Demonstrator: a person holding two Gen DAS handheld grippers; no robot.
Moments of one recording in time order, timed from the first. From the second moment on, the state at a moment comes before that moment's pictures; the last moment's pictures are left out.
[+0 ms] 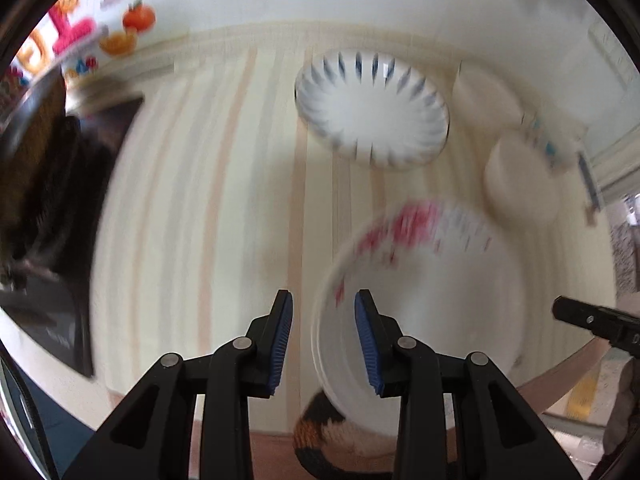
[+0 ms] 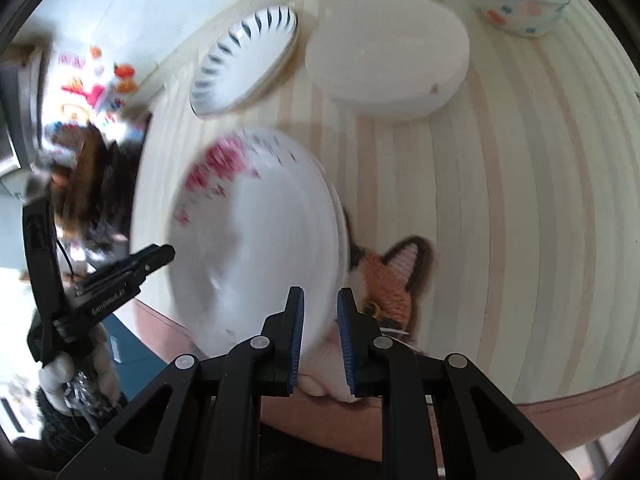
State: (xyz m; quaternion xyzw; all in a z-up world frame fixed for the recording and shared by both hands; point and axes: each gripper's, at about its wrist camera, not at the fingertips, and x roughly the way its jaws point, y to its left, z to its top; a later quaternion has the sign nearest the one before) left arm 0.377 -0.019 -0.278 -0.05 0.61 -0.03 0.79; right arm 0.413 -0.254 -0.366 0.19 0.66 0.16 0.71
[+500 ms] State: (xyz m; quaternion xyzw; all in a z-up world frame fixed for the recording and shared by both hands) left arm 0.575 0.024 -0.335 -0.05 0.68 -0.05 0.73; right arm 0.596 -0.204 -0.330 0.19 0.64 0.09 0.74
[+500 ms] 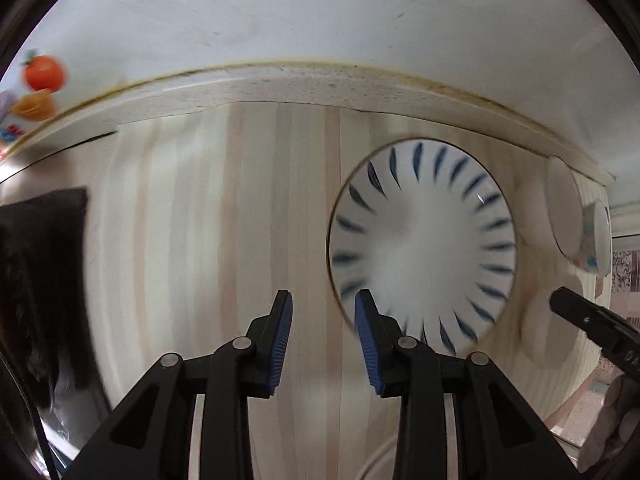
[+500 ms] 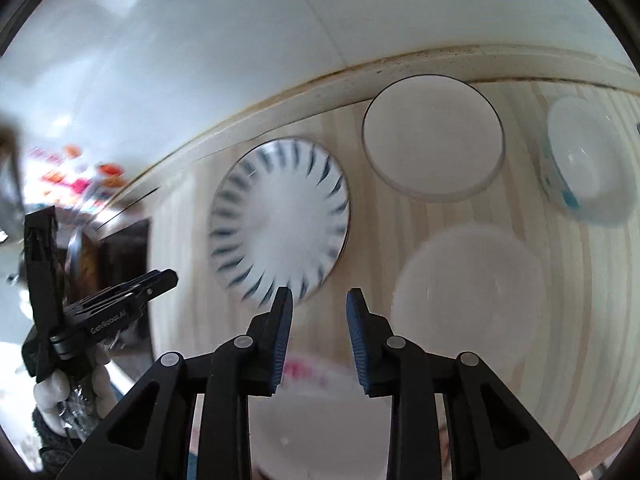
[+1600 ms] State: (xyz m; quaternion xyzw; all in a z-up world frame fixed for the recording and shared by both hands) left arm 0.526 0.019 -0.292 -0.02 0.65 -0.10 0.75; right arm 0.617 -0.208 -0.356 0.15 0.65 0.07 0.74
